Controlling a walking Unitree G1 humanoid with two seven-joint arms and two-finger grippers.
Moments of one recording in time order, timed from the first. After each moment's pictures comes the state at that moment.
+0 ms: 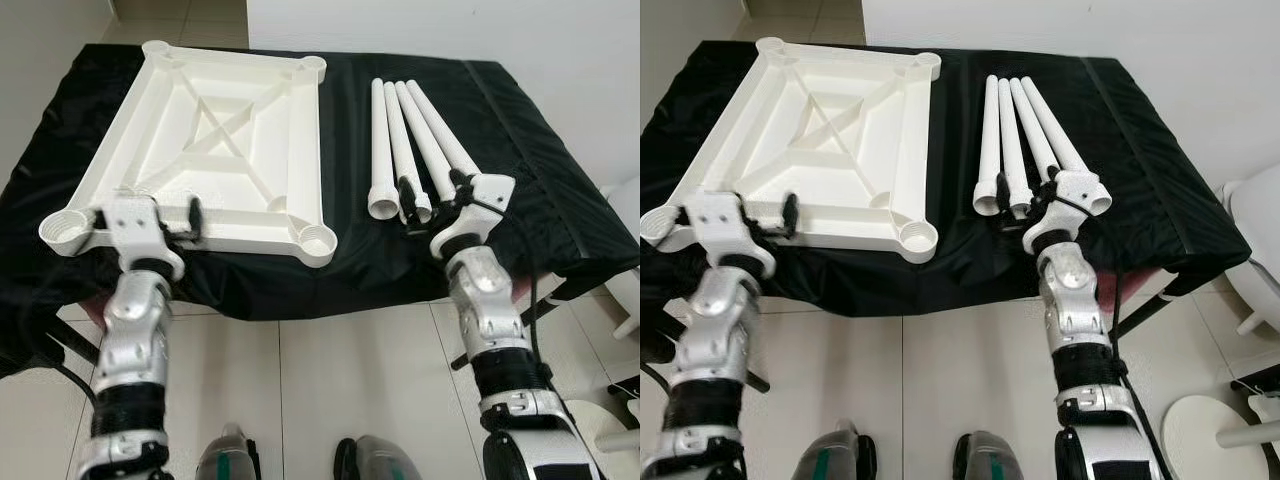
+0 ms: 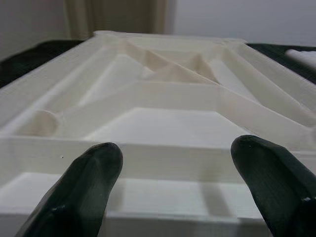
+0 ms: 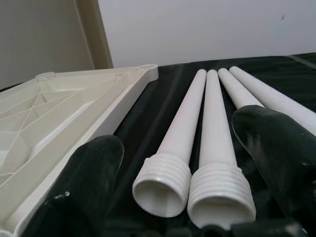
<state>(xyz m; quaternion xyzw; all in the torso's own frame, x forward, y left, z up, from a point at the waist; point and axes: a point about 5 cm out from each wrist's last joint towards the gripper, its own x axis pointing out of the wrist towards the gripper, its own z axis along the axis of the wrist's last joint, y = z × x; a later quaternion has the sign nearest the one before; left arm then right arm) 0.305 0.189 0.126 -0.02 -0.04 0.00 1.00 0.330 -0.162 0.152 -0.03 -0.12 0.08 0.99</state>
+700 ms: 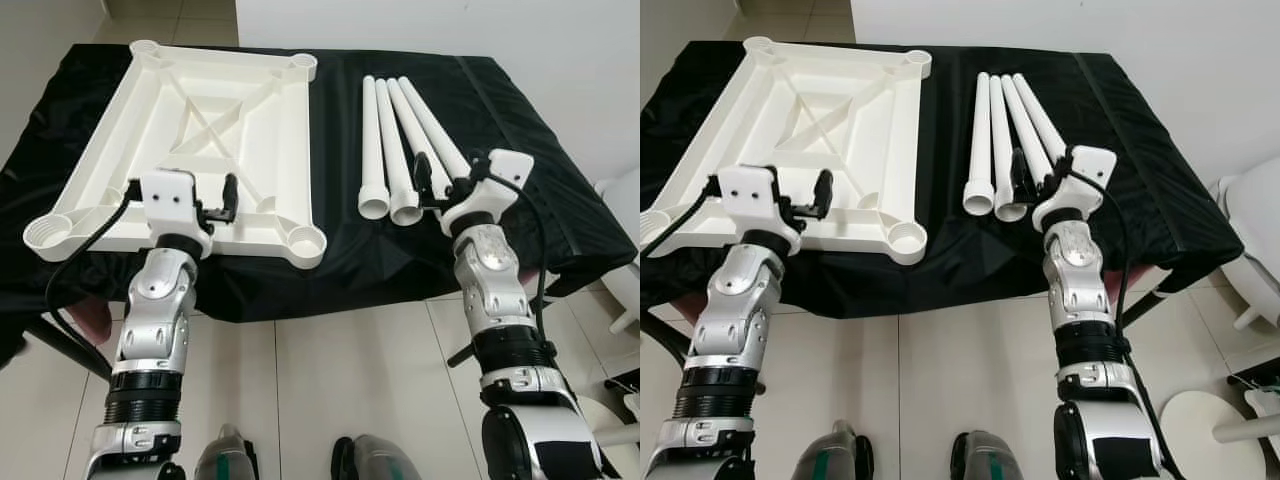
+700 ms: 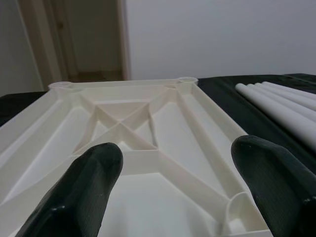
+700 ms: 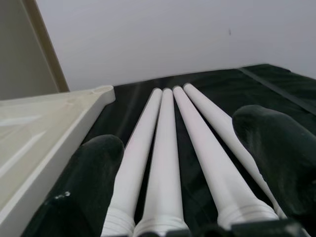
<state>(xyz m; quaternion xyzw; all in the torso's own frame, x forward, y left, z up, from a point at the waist) 0.317 0.154 0.173 0.01 -0.09 -0.07 0.99 0.359 -0.174 0.183 -0.02 -0.12 0.00 0.99</state>
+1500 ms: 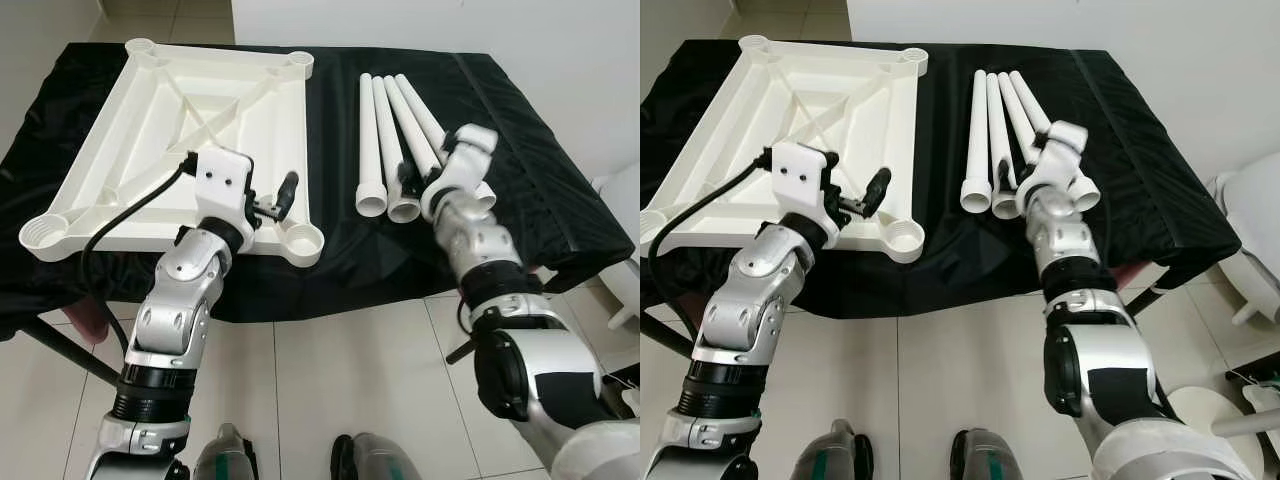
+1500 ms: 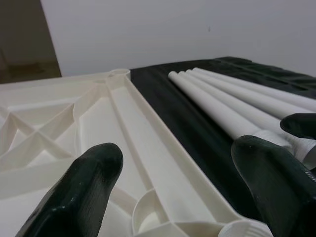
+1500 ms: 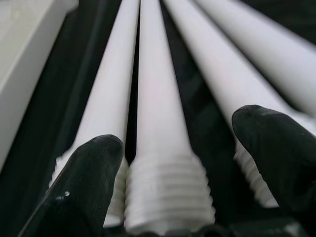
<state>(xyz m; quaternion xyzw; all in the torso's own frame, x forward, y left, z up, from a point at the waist) 0.303 0.117 0.193 0.02 -0.06 -0.18 0.98 0.396 -0.155 0.160 0.01 0.10 0.00 0.99</state>
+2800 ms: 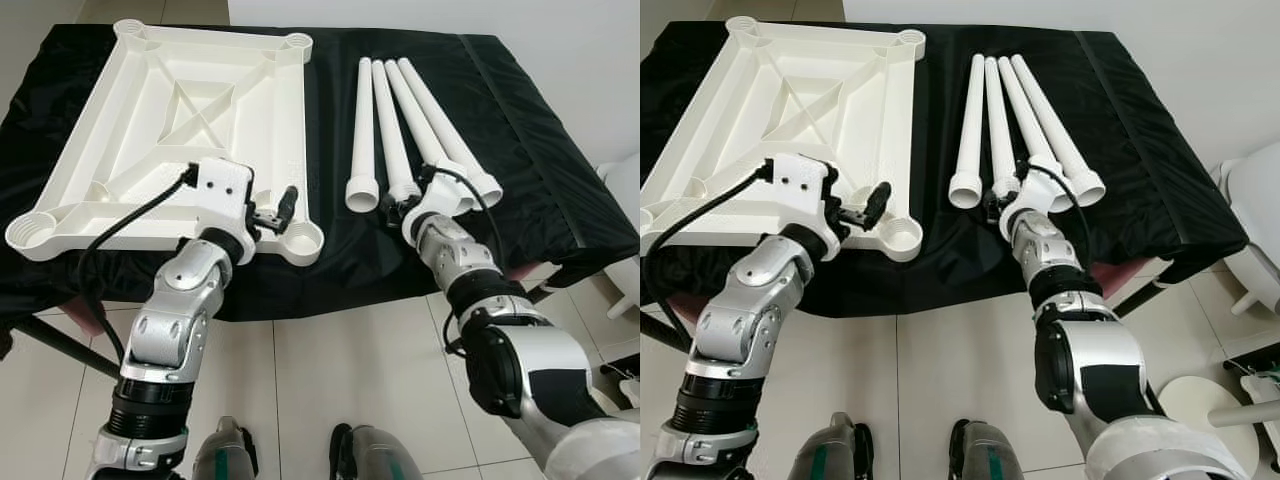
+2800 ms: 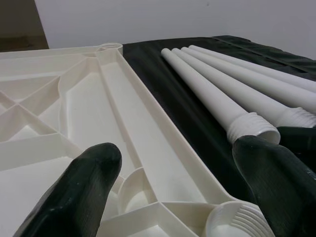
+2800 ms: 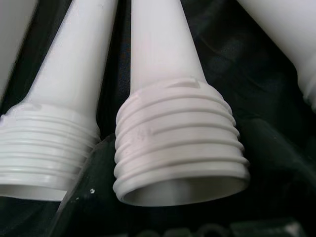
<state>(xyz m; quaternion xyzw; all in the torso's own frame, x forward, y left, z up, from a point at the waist) 0.295 0.108 0.191 0.01 -0.02 -0.20 0.98 0.391 -0.148 0.135 0.07 0.12 0.03 0.99</state>
